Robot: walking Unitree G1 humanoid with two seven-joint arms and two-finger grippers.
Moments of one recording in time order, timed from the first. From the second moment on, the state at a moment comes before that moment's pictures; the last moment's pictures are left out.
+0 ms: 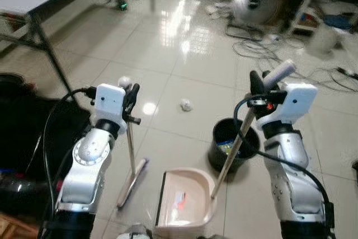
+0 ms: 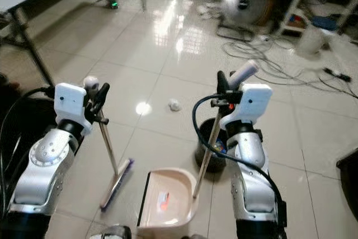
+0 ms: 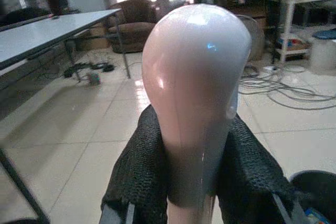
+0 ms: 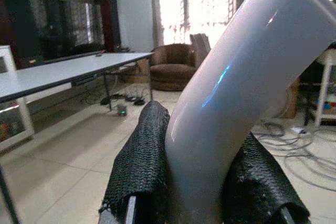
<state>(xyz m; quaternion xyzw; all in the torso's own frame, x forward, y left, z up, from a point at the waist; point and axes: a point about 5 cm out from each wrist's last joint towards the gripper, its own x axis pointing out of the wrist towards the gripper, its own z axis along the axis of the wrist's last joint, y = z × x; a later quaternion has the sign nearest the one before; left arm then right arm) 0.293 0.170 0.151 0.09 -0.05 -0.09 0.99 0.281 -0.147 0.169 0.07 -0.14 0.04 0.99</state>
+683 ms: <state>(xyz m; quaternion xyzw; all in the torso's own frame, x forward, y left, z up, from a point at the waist) 0.293 0.169 0.152 0.09 -0.05 -0.10 0.99 0.290 -0.138 0.174 0.06 -0.14 0.06 0.99</state>
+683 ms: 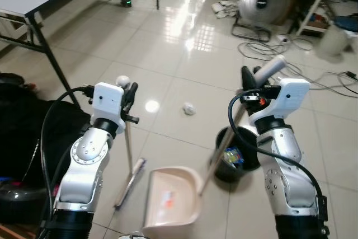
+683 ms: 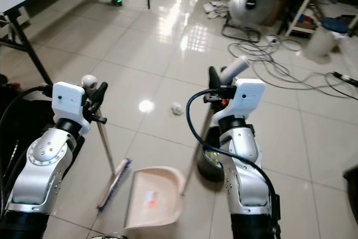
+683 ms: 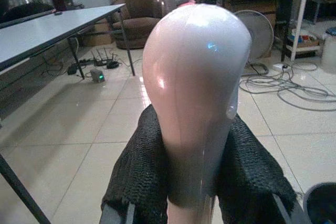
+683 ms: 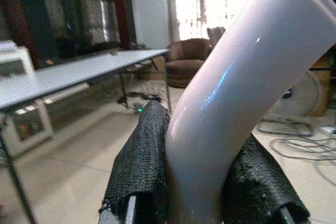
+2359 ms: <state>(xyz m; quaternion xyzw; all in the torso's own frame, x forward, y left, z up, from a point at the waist) 0.321 0.176 0.164 0.11 -0.05 -0.11 0.99 0.296 -0.132 0.187 0.15 -0.21 0.06 0.97</state>
